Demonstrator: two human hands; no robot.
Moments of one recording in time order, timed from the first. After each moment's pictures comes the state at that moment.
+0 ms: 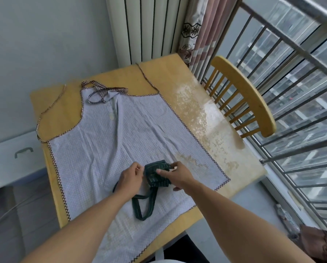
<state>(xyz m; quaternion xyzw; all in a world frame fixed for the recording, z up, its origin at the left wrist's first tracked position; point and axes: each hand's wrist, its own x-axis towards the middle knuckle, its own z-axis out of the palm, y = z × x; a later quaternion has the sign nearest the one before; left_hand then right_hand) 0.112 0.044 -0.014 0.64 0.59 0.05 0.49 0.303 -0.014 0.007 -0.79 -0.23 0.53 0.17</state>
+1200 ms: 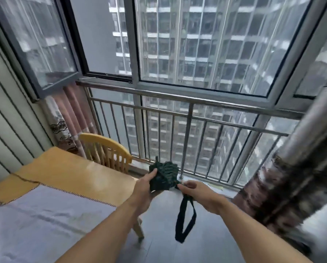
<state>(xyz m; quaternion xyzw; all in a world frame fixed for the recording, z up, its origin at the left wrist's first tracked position) 0.441 -0.252 0.202 0.47 0.29 0.05 0.83 0.534 -0.450 0.202 -0.75 -0.16 0.39 0.50</state>
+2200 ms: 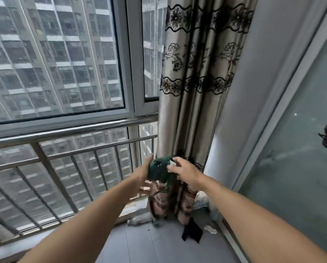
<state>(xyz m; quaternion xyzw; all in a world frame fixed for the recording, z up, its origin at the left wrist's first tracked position) 0.805 -0.612 0.273 0.75 0.08 -0.27 0.60 0.781 -0.805 0.260 -0.83 0.03 0.09 0.54</state>
